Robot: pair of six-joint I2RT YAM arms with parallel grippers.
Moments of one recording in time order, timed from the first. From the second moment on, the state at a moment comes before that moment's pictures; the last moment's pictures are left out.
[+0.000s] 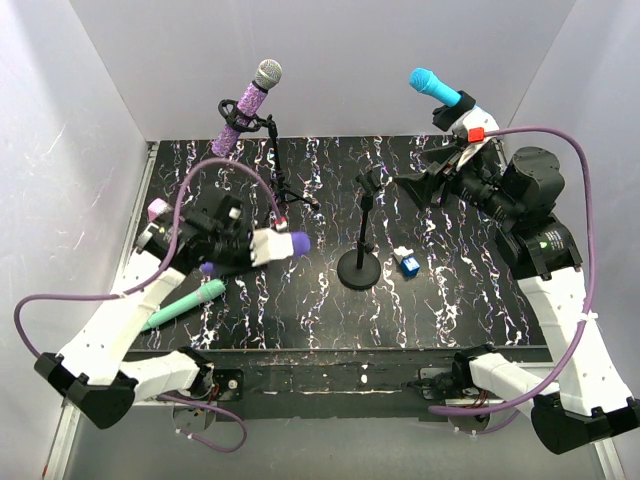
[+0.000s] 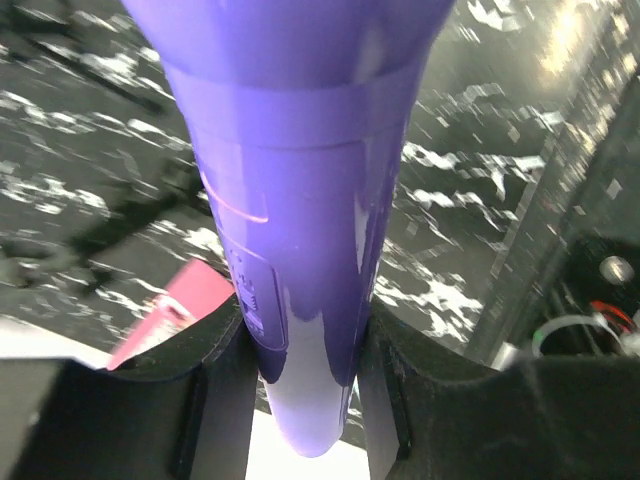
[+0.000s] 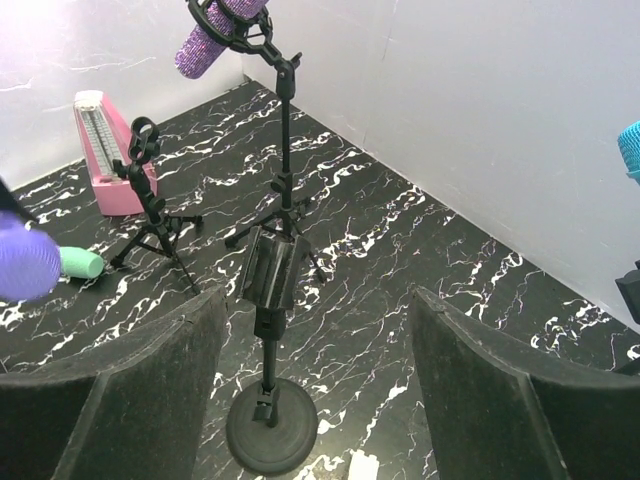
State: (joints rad) left arm -0.58 1.18 1.45 -1.25 0.13 0.87; right arm 0.31 1.00 1.35 -0.38 -0.51 -0.07
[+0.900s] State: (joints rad) left arm -0.51 1.32 0.80 -1.20 -0.15 0.60; right arm 0.31 1.04 1.38 -0.46 -0.51 -0.06
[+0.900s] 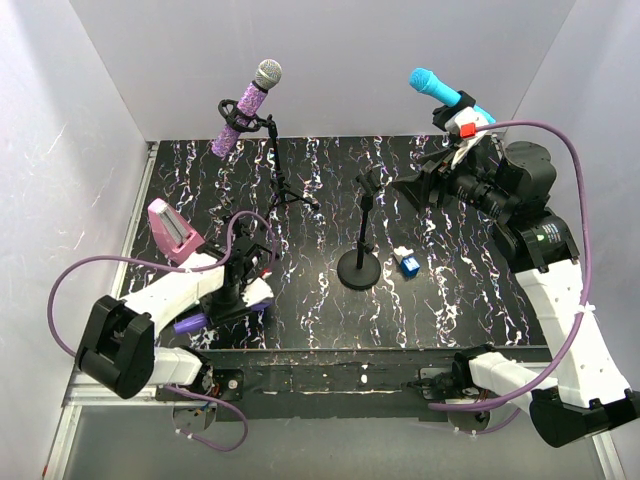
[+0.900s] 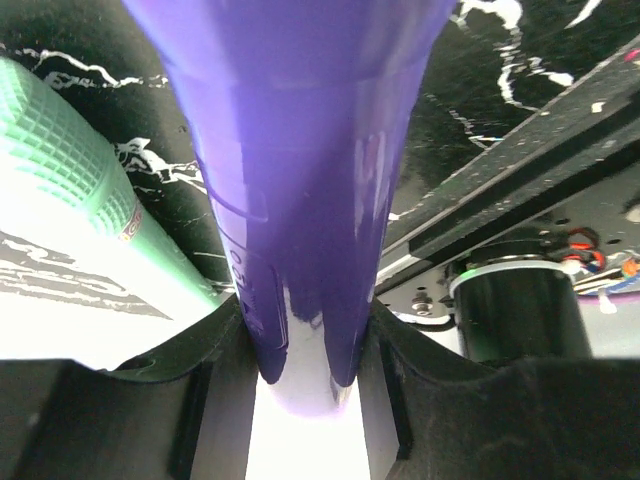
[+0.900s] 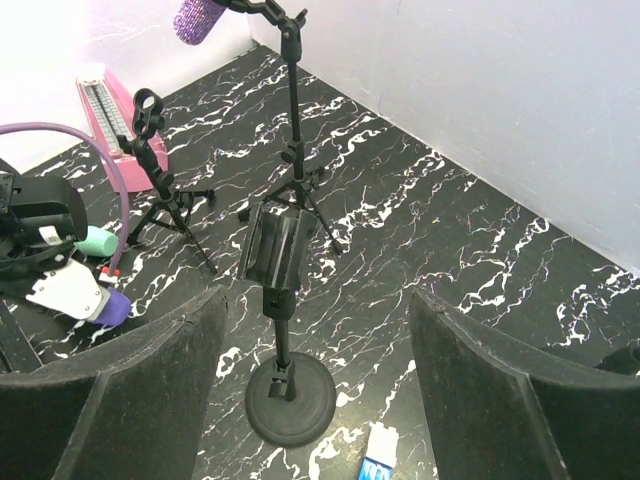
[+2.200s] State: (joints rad) left arm -0.64 1.43 1.58 -1.08 0.43 0.69; right arm 0.08 1.04 1.12 -0.67 -0.74 0.08
